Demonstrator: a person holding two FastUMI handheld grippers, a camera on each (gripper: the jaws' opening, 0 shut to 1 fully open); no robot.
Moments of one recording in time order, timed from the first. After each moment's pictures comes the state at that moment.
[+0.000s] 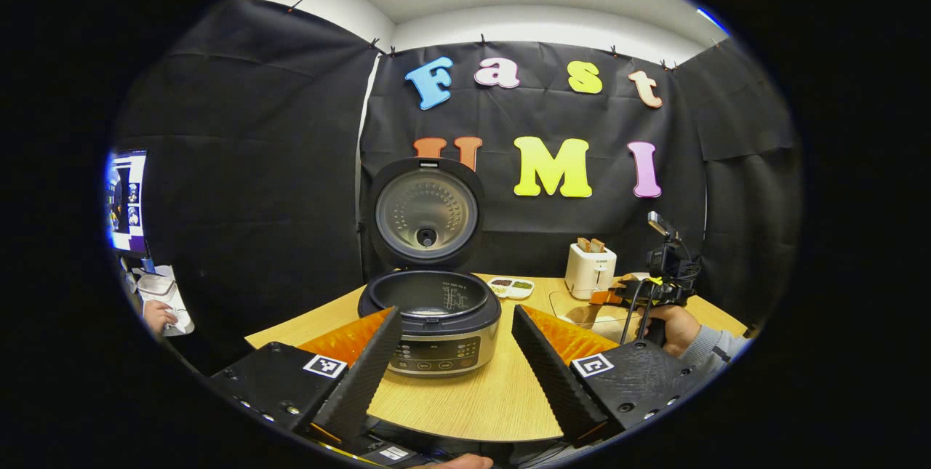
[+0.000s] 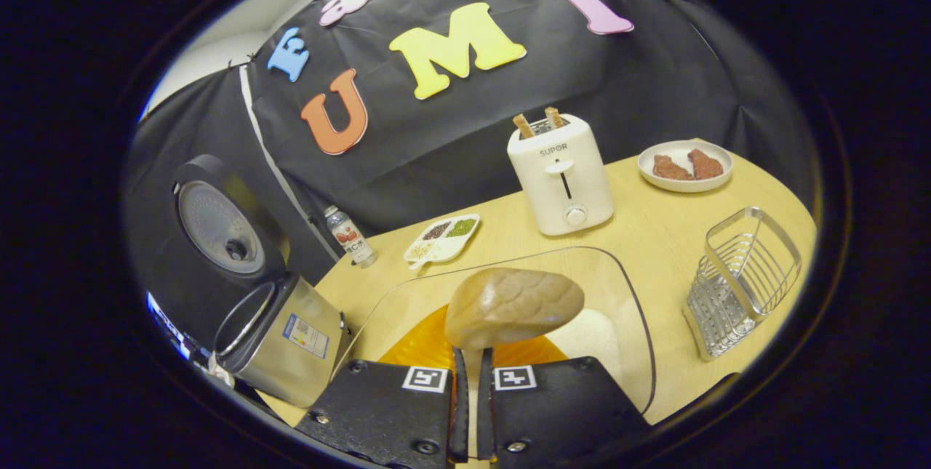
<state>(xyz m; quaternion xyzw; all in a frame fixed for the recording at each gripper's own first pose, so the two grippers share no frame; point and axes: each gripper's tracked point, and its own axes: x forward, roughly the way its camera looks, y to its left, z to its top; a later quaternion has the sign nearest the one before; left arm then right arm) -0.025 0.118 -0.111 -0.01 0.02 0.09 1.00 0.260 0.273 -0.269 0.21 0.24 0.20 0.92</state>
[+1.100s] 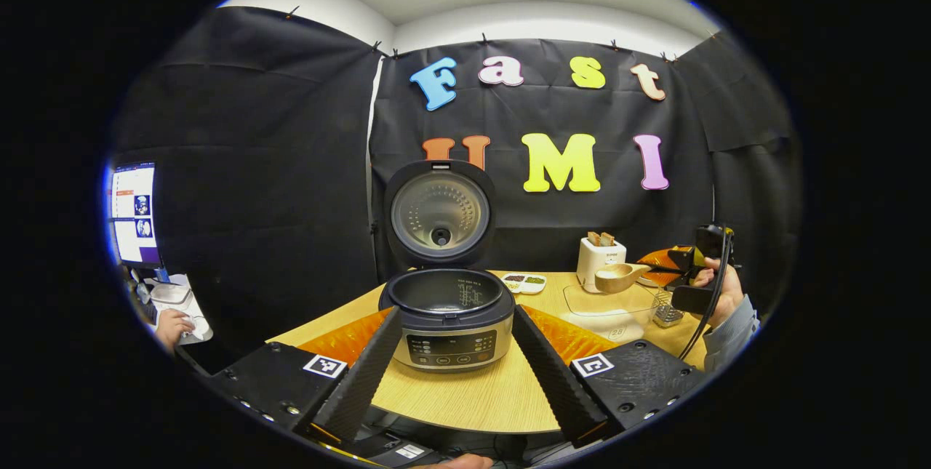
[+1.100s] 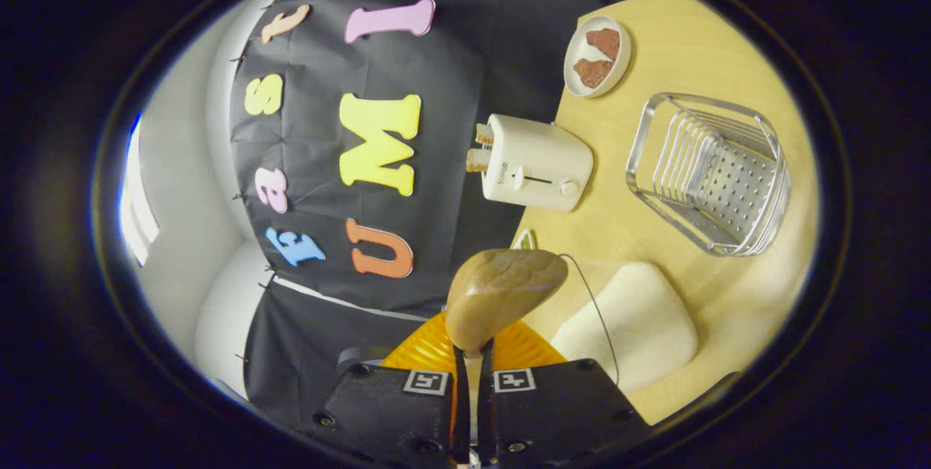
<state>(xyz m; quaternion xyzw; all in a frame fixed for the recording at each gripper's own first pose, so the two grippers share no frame) -0.045 0.132 -0.109 0.01 0.03 0.11 0.99 0.238 0.203 -0.187 0.62 0.23 0.23 0.71</state>
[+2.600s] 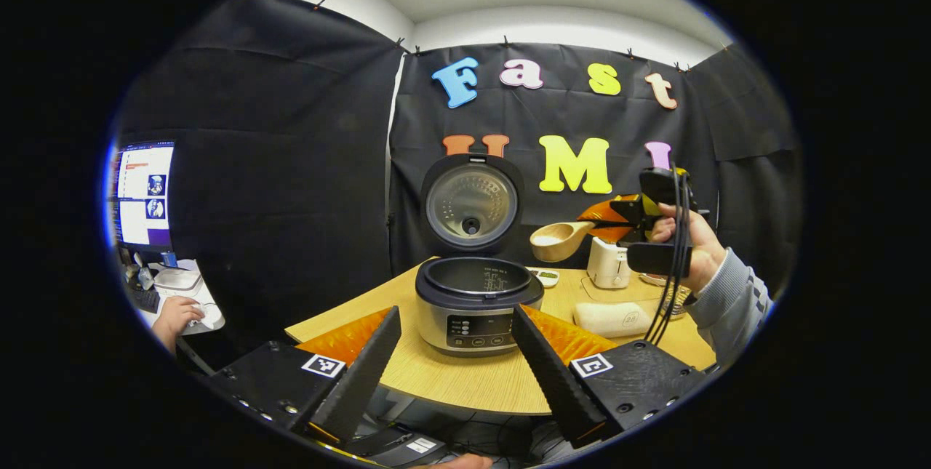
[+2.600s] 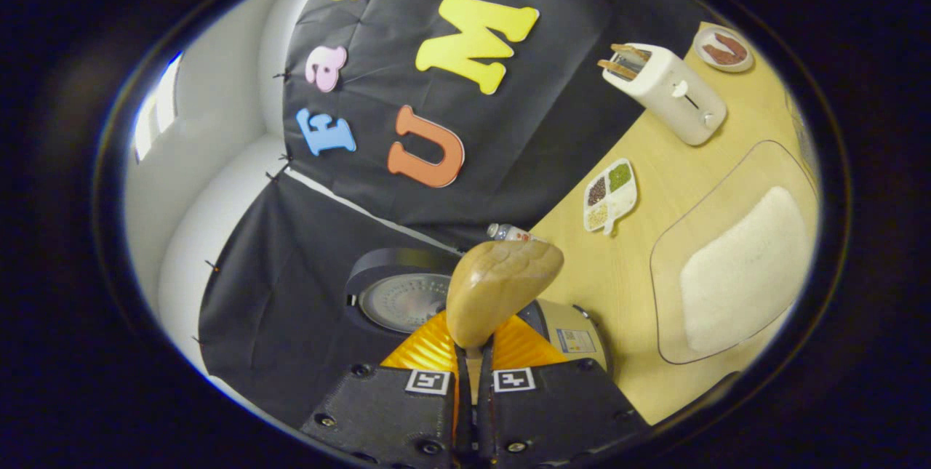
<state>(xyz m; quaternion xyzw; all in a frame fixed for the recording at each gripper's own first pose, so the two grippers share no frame) -0.086 0.176 -0.131 -0.02 0.03 0.13 0.99 0.177 0.429 -0.101 0.44 0.26 0.35 0.78</state>
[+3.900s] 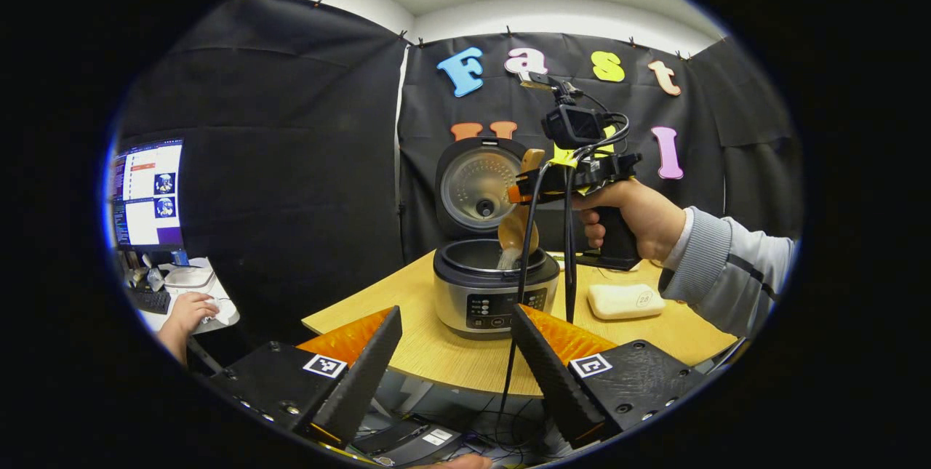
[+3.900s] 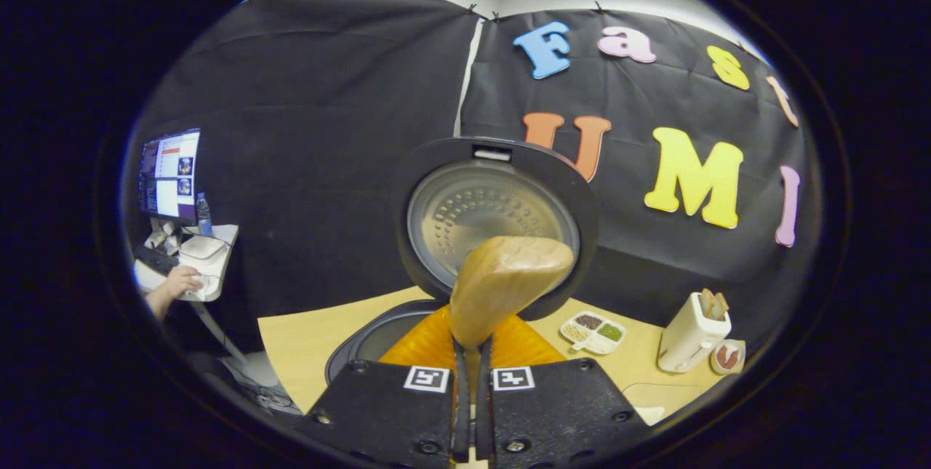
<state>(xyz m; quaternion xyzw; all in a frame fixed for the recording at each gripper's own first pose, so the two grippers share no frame) -0.104 0.186 -0.153 -0.01 0.05 0.14 0.99 0.120 0.573 -0.109 -0.11 0.07 0.39 0.91</state>
